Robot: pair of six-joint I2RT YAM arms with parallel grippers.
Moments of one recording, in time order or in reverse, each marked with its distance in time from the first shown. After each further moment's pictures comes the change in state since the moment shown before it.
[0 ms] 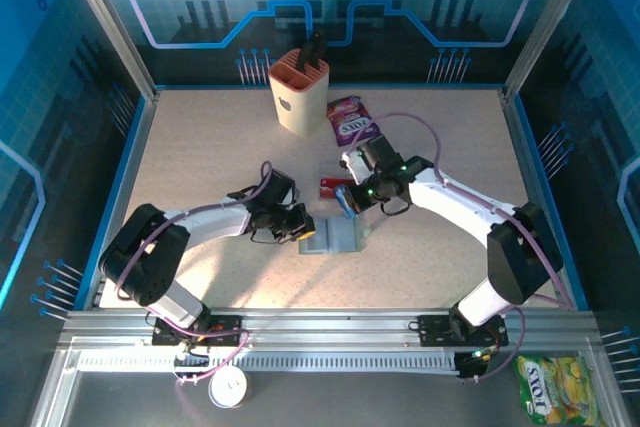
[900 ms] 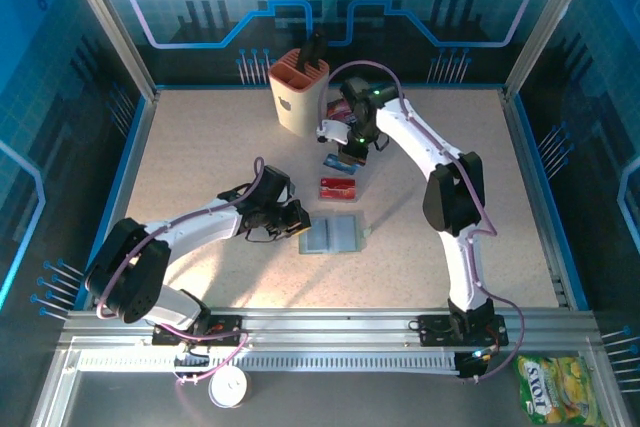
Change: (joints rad) left arm 0.000 -0.105 0.015 -0.096 -0.060 0.022; right arm -0.119 0.629 0.968 -0.634 -0.056 -0.903
